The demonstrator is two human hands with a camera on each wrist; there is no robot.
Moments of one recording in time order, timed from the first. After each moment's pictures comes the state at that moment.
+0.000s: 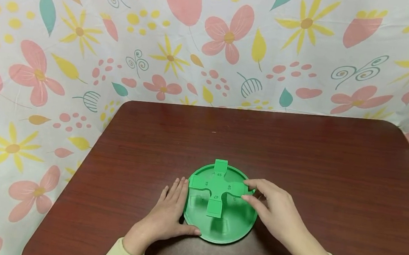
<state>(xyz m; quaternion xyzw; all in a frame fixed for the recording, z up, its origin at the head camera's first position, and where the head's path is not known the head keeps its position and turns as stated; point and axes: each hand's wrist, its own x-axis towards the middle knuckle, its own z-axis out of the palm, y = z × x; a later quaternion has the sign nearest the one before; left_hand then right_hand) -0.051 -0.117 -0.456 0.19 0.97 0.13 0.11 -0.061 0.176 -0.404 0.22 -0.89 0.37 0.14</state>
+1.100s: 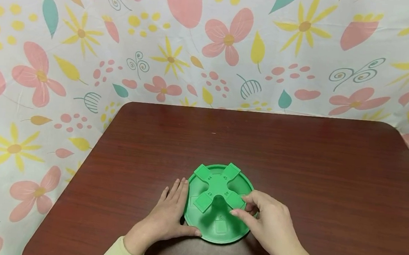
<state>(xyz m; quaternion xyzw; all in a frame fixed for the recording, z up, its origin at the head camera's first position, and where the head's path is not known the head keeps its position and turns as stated) -0.050 -0.116 -0.453 0.19 0.97 0.12 0.11 -0.034 0.157 -0.404 0.17 -0.89 0.38 0.16</state>
